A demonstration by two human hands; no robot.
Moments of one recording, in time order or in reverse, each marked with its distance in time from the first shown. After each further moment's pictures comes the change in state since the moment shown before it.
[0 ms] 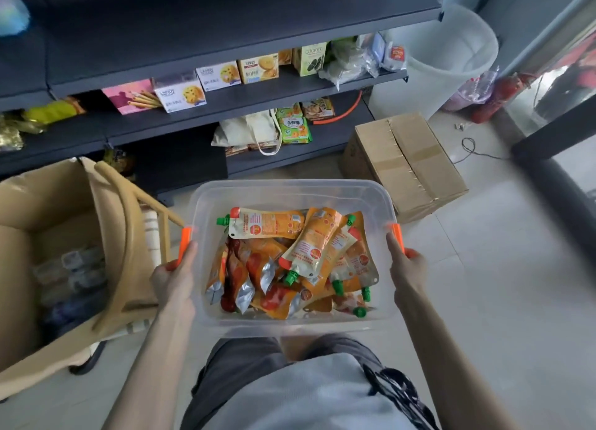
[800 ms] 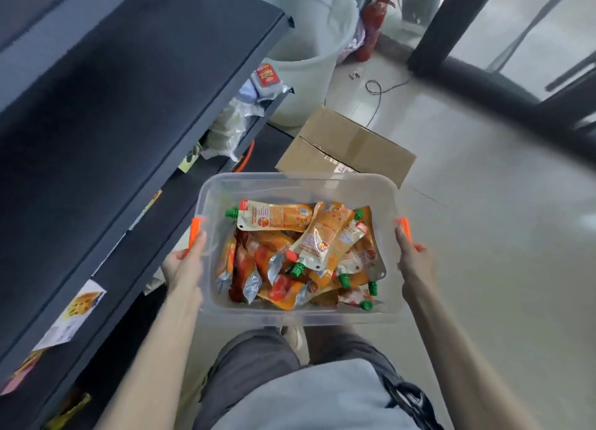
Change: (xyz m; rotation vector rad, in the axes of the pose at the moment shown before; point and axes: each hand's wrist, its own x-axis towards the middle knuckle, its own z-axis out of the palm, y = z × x) left_hand 0.108 0.248 0.418 0.454 -0.568 0.216; right_hand 0.207 -0.152 0.069 0.384 0.485 0.407
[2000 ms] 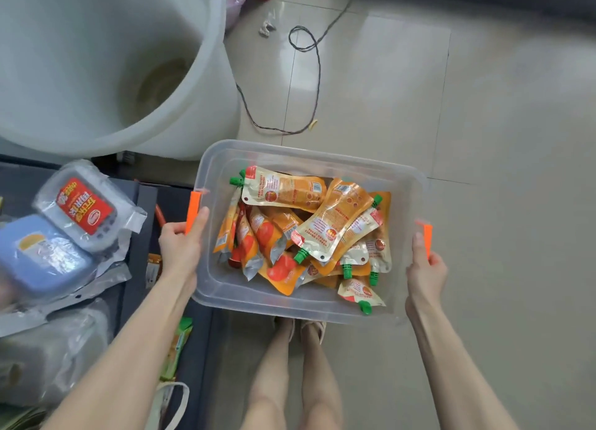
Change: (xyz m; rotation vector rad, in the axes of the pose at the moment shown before) left_hand 0.265 0.093 0.504 0.566 -0.360 0.197; right_hand 0.388 -0.077 0.153 0.251 0.385 0.241
